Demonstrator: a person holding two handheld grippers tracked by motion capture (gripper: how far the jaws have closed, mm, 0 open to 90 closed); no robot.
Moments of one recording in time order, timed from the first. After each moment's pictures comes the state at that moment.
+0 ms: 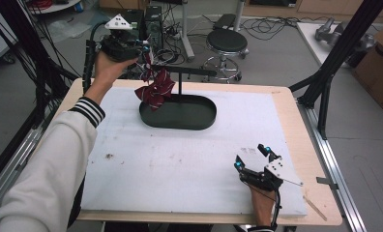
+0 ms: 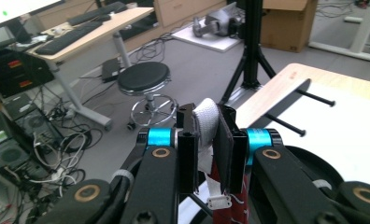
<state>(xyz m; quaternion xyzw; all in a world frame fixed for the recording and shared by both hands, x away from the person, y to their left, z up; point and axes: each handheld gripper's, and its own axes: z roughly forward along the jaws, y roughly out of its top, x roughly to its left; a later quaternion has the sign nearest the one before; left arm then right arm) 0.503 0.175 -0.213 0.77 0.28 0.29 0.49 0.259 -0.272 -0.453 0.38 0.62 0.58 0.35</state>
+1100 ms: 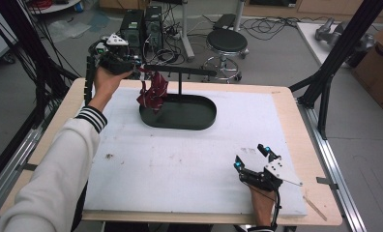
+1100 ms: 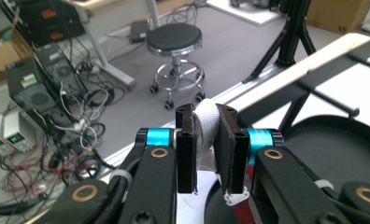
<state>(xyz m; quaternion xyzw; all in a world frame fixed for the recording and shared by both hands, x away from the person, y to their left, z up) 0.517 0.199 -0.270 0.77 0.37 0.29 0.44 0.259 -0.271 -0.453 0.38 0.63 0.58 0.36</state>
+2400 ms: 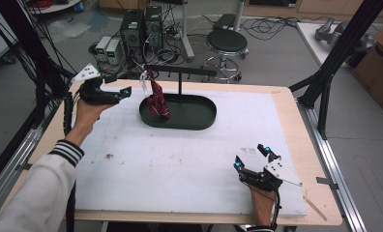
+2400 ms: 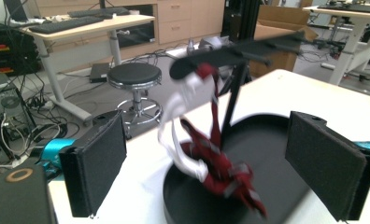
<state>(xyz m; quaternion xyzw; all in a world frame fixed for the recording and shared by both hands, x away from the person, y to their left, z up) 0.447 0.260 -0.334 0.71 0.31 0.24 0.58 0.259 -0.271 -0.453 0.38 0.63 0.58 0.36</state>
